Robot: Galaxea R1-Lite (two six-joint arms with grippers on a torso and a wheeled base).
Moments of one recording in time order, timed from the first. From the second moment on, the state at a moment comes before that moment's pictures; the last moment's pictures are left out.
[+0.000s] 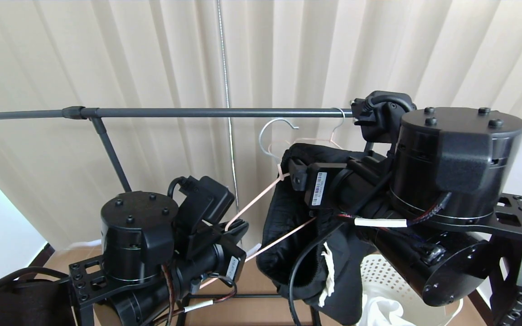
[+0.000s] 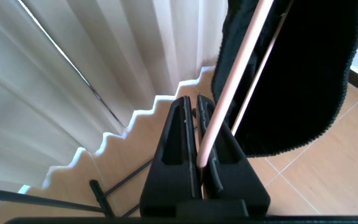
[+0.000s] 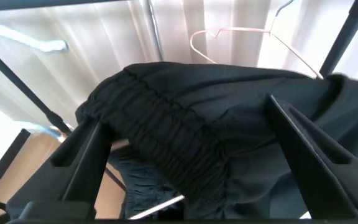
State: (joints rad) left arm -0.79 1.67 -0.57 -0.80 0.21 0.09; right arm 0.98 1.69 -0.99 -0.52 -0.80 0.30
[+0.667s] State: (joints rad) left arm -0.74 1.68 -0.58 -0.83 0.21 0.06; right arm 0.98 1.65 -0.96 -0.51 -0.77 0.28
